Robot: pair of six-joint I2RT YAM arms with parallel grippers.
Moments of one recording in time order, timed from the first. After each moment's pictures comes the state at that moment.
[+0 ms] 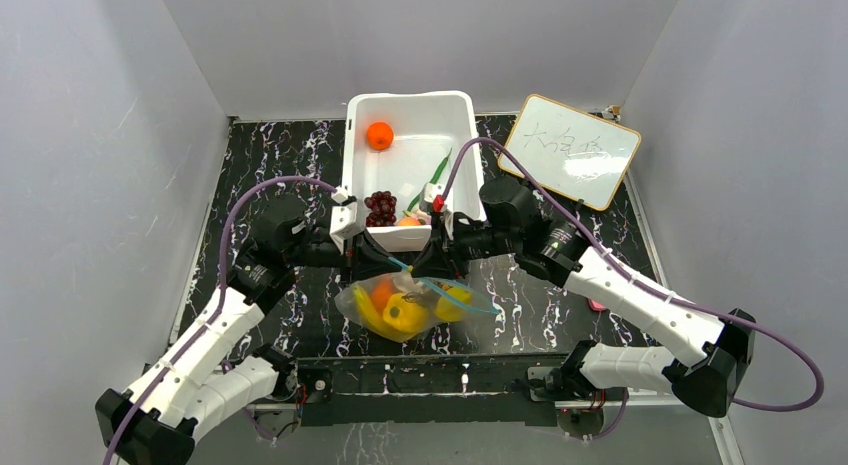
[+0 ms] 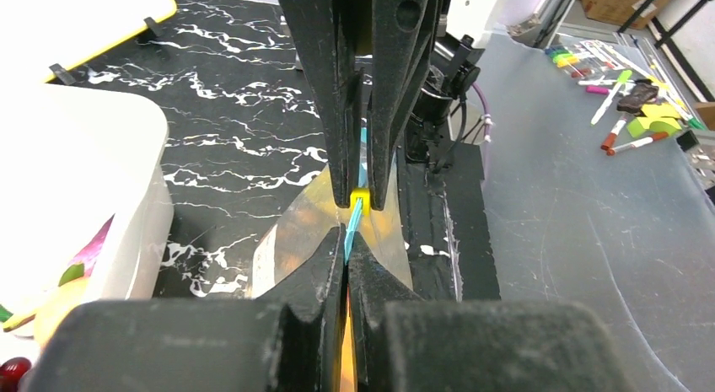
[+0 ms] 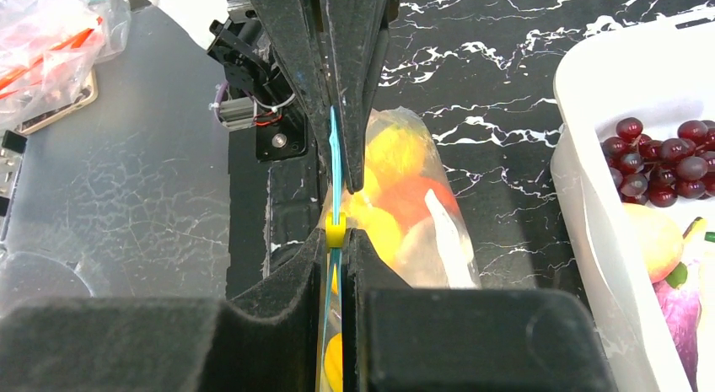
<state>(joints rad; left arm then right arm) -0.51 0.87 0.79 -0.18 1.04 0.08 0.85 1.15 1.11 -0.36 -0.68 -0.05</state>
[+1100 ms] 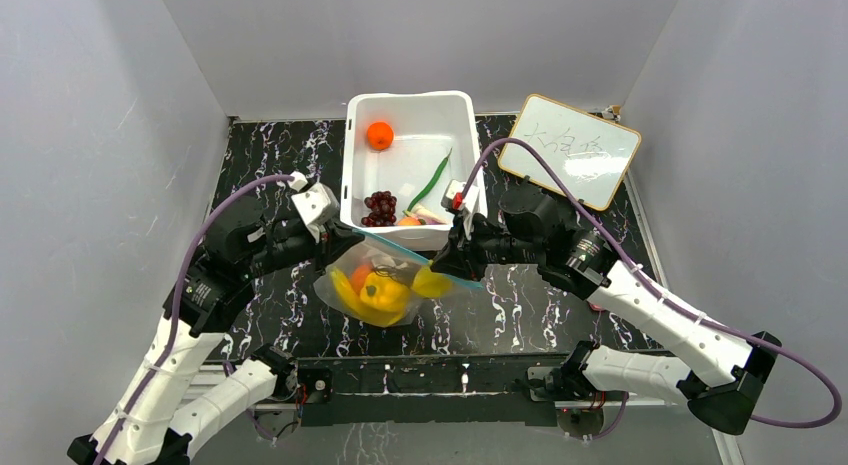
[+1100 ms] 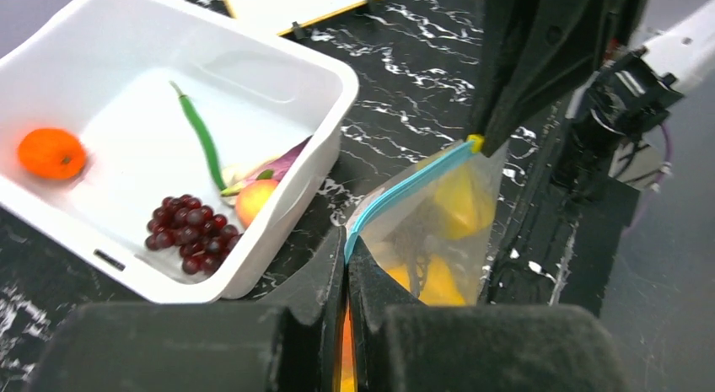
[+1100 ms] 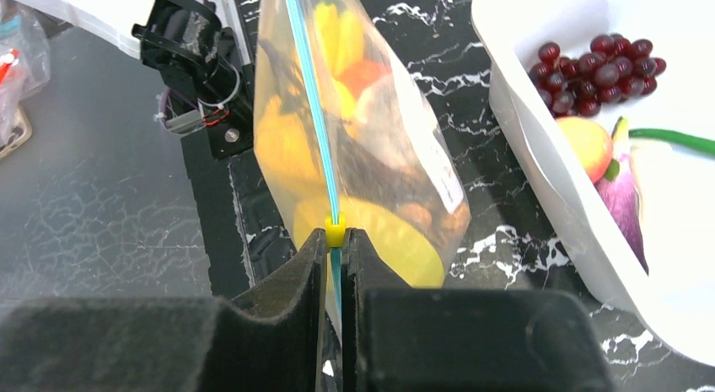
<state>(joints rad) -0.51 0.74 1.08 -0.62 0.53 0.15 0.85 1.03 1.10 -0.48 -0.46 0.01</state>
